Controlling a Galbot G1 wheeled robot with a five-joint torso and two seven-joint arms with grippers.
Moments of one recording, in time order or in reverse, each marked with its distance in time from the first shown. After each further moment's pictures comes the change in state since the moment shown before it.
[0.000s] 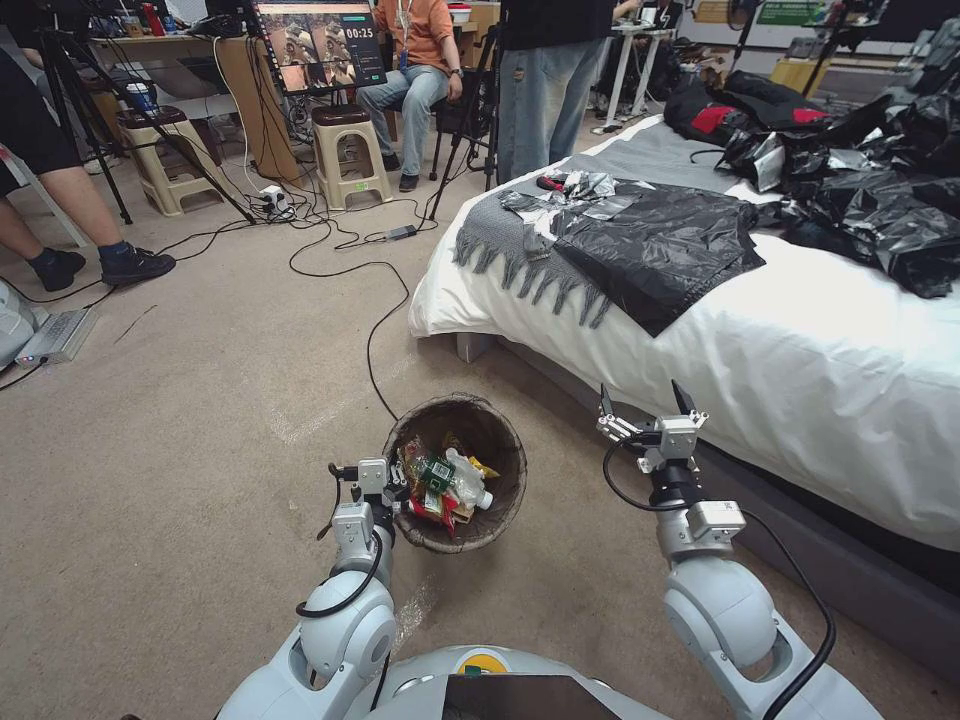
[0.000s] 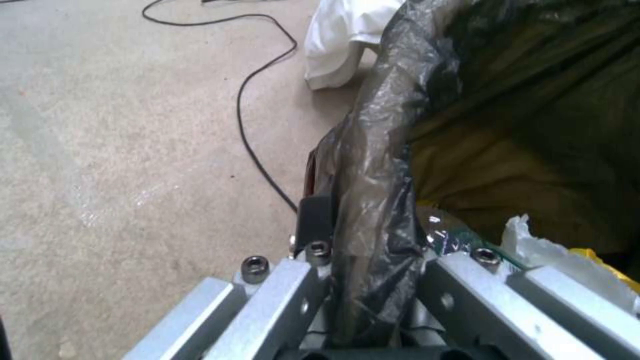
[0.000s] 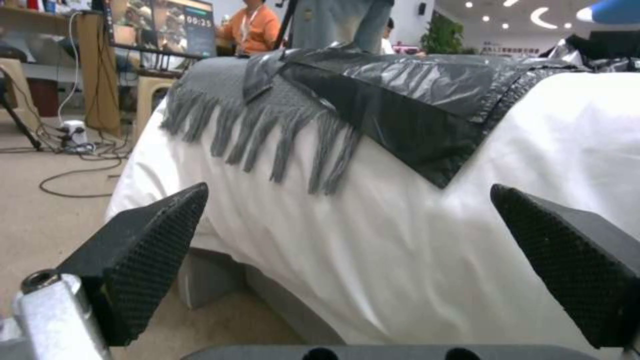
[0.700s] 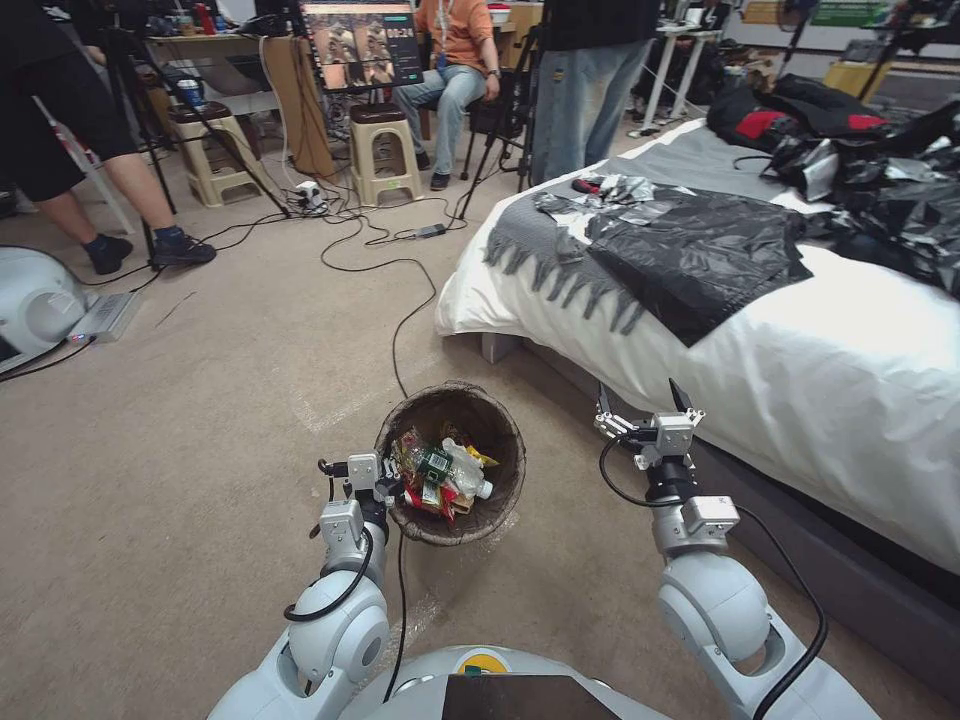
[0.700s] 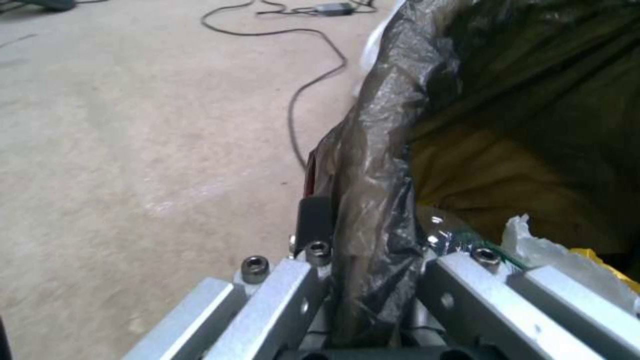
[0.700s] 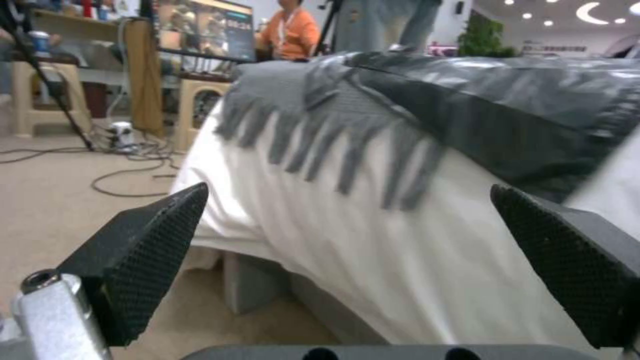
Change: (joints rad) left arm 0.021 0.003 -0.023 -0.054 -0.017 0.001 -0.008; right arm 0.022 0.005 -0.012 -0.006 0.002 -0.017 0.010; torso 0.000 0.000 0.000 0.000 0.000
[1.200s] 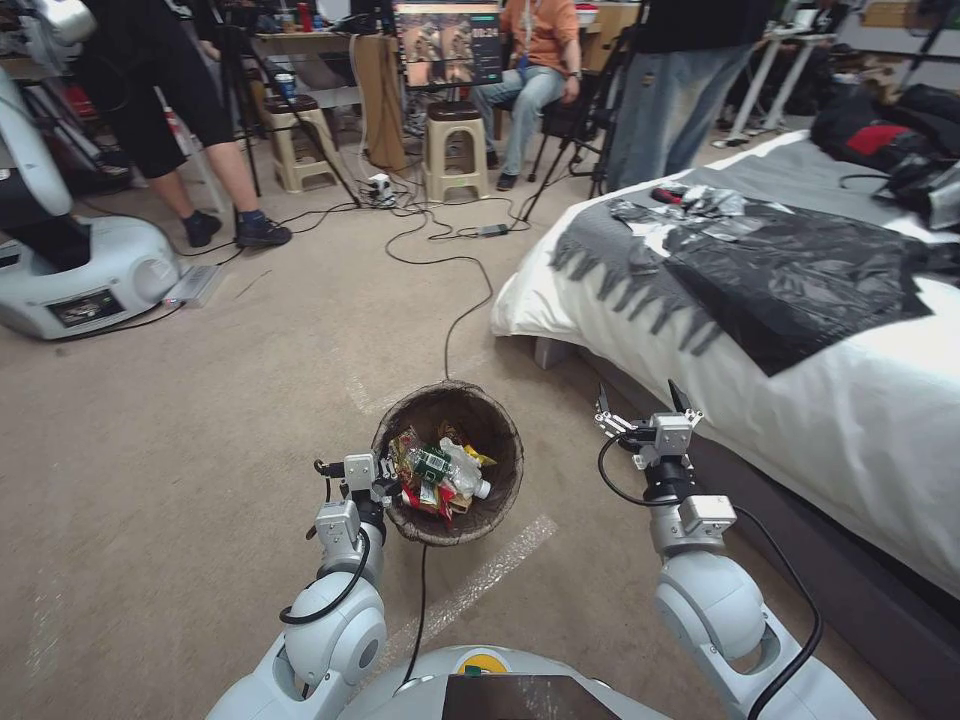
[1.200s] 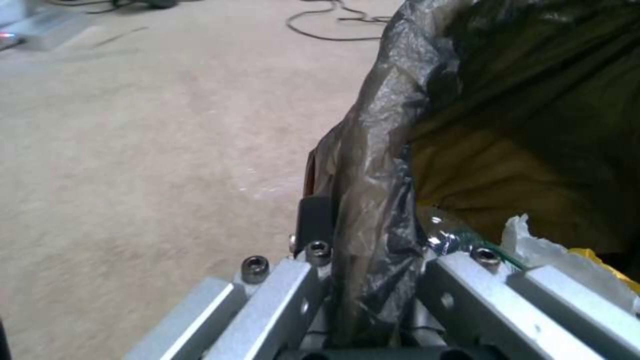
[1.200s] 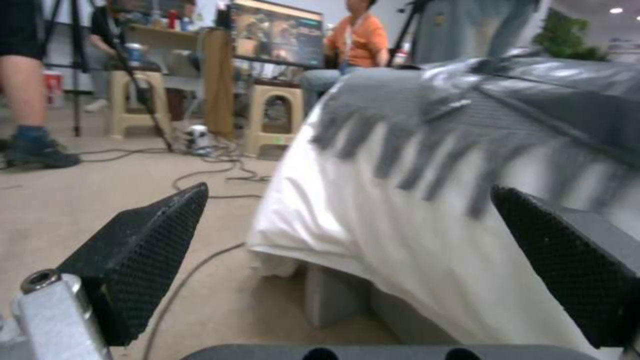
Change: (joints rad) left arm 0.010 0.000 -0.009 -0.011 0.000 0.001 -0.001; right arm 0.005 0.007 -0.004 -0.002 0.000 -0.005 0.005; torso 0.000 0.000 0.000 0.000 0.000
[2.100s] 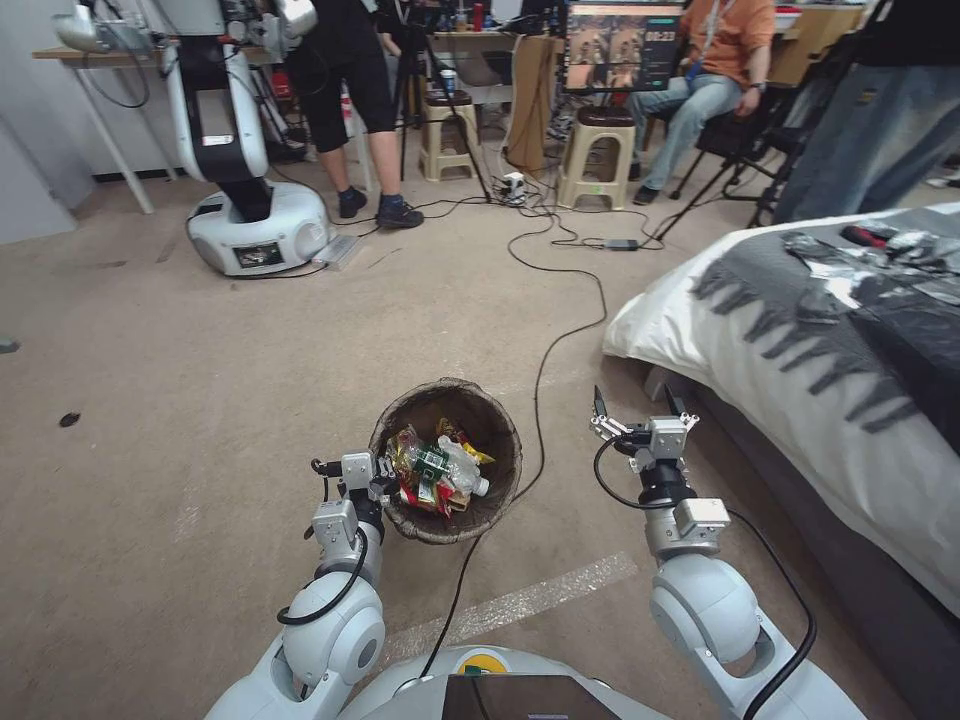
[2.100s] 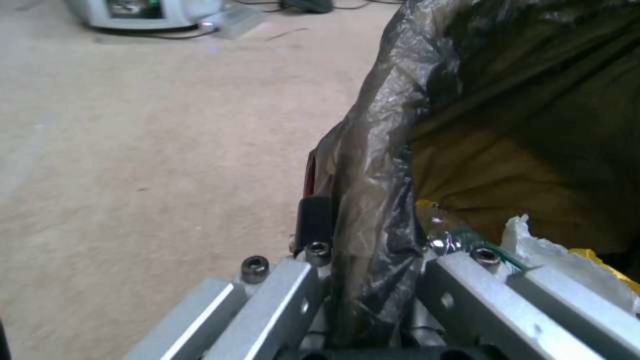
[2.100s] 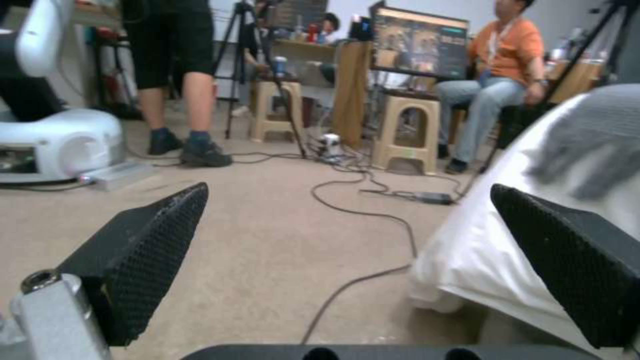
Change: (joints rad) left arm 0.007 -0.005 -0.014 -0.012 0.004 0.000 0.002; right arm 0.003 0.017 -0.017 -0.009 -0.009 -0.001 0.005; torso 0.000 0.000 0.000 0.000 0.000
